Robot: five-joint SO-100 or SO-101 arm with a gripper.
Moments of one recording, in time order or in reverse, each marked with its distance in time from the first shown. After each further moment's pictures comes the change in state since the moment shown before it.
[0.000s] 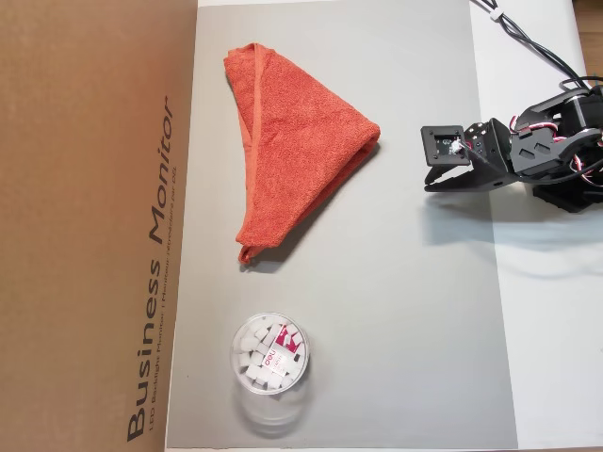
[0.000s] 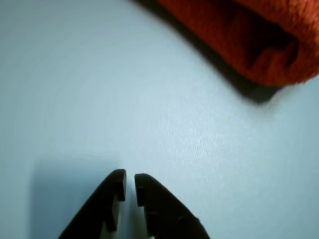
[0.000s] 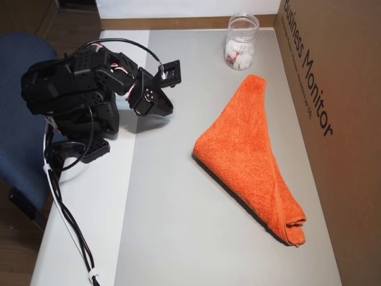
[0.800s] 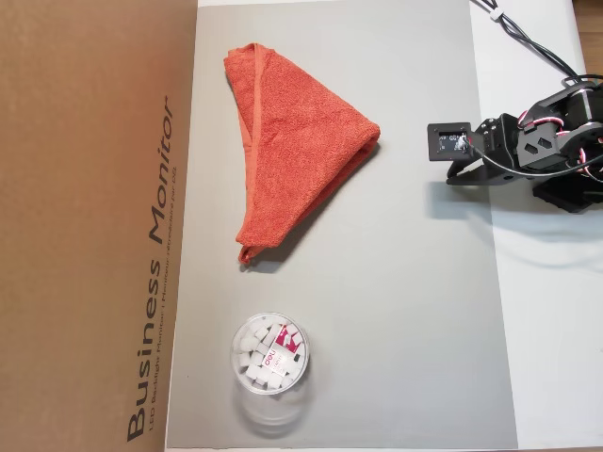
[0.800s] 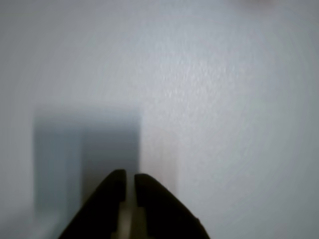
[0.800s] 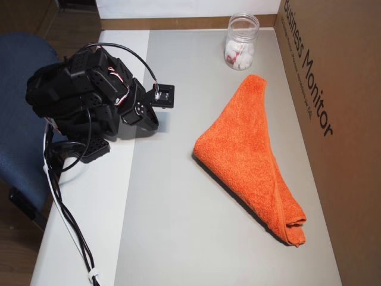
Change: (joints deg) arm 5.3 7.3 0.0 22.1 0.1
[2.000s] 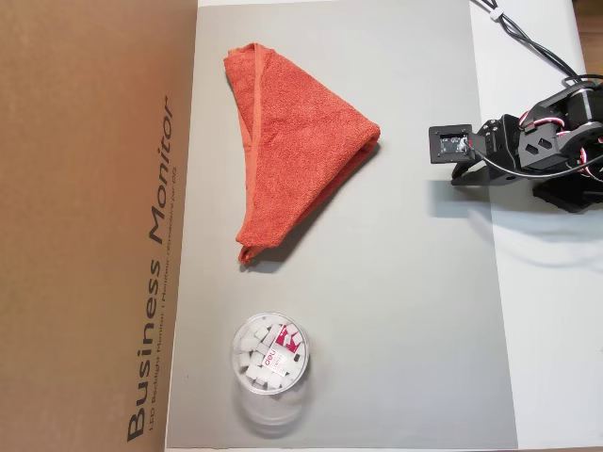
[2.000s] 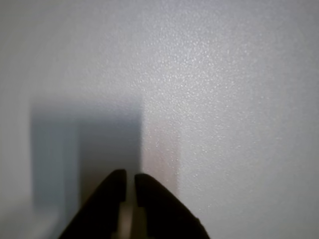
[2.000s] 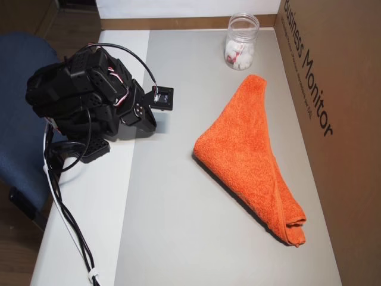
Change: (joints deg) arm 0.2 0.0 0.0 1.3 -0.3
